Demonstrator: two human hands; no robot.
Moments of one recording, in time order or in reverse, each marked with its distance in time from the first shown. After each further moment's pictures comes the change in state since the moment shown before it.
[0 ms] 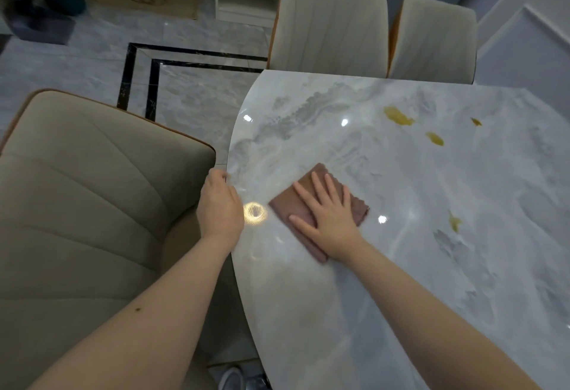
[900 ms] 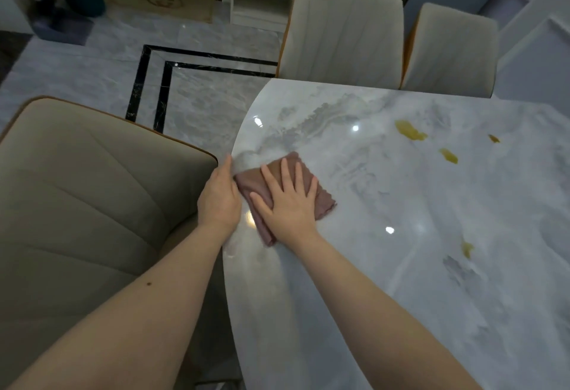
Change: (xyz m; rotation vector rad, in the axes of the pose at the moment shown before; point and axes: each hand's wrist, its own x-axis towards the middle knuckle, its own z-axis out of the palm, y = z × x) left_hand 0.038 0.006 0.009 -0.018 -0.091 0.111; right_hand 0.068 -0.065 0.009 0.043 0.072 0.052
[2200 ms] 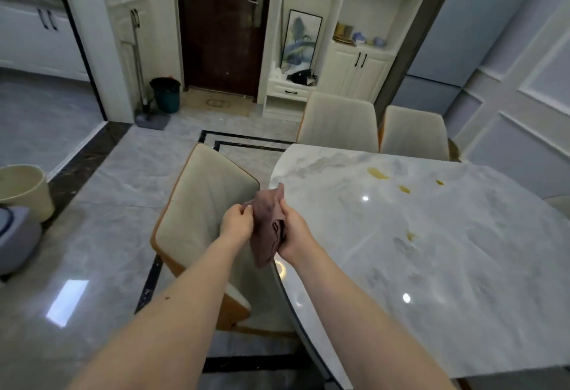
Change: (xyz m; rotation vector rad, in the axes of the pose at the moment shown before) left_hand -0.238 0.073 -0.167 -0.307 0.057 -0.257; right_hand -0.249 -0.144 -0.166 2.043 -0.431 0.492
